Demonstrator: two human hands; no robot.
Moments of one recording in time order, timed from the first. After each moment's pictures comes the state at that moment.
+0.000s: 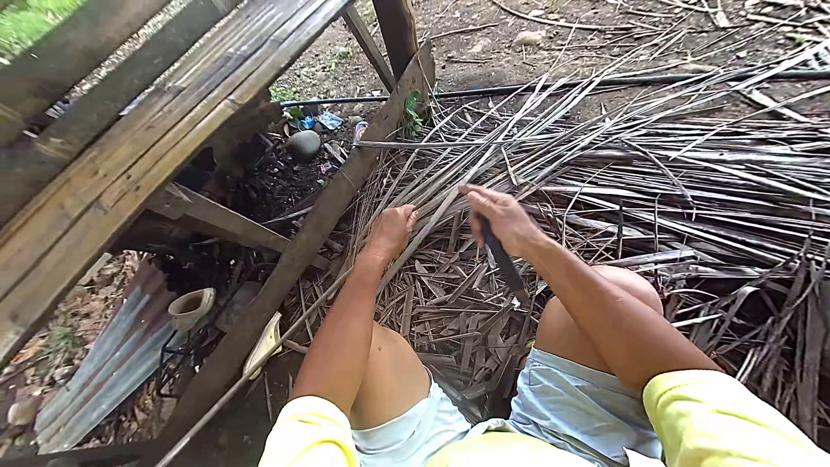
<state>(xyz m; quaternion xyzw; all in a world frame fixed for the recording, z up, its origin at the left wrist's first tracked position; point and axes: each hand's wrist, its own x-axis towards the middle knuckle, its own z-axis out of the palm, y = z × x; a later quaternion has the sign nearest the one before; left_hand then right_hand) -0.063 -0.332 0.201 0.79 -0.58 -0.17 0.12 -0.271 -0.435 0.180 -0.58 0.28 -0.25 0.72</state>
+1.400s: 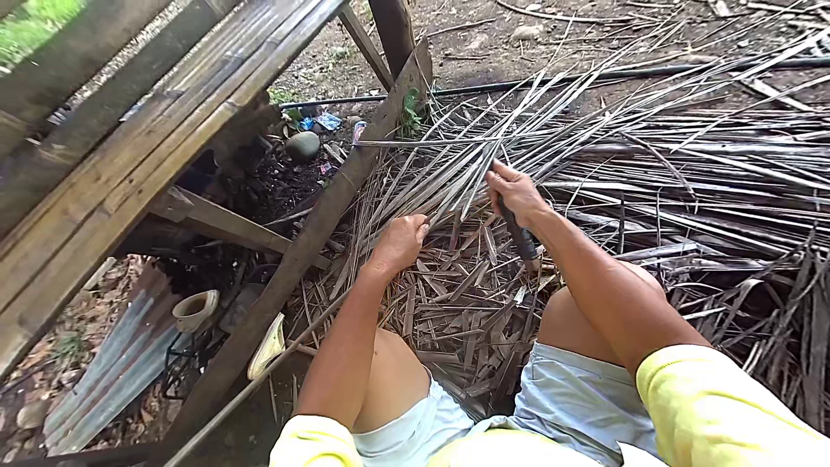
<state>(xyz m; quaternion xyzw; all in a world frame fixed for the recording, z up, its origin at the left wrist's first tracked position) -0.092 -0.313 0.221 0.77 -0.58 -0.24 0.13 -0.265 -0.498 0.142 -0.56 0.37 -0.29 0.68</state>
